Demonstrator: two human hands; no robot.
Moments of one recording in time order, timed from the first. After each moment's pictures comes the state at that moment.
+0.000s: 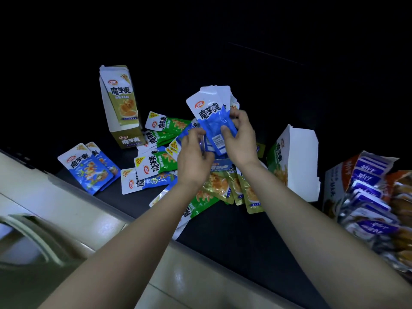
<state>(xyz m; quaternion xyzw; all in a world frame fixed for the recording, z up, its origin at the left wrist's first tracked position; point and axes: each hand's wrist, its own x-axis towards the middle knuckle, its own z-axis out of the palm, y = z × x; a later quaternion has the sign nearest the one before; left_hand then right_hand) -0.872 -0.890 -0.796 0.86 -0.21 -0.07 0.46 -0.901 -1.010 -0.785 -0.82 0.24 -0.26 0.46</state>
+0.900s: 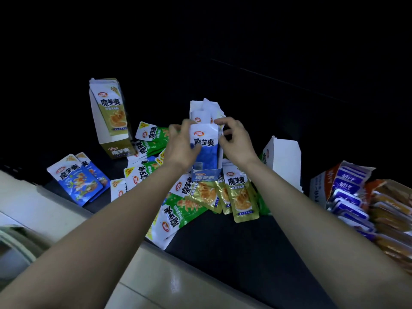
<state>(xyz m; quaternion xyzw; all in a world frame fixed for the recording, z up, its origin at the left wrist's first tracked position) -0.827 -0.911 -0.771 0.89 -0.26 -0.09 0.37 -0.902 -1.048 -0.765 -0.88 0.20 -0.17 0.40</state>
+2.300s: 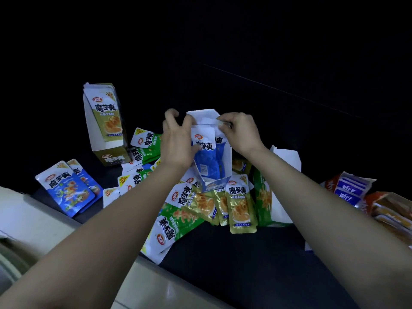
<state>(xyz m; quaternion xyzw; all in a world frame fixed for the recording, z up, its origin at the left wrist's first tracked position) -0.807 -0.928 -0.770 0.92 -0.30 0.08 0.26 -0.869 -1.087 -0.746 -0.93 0.16 -0.18 0.29</state>
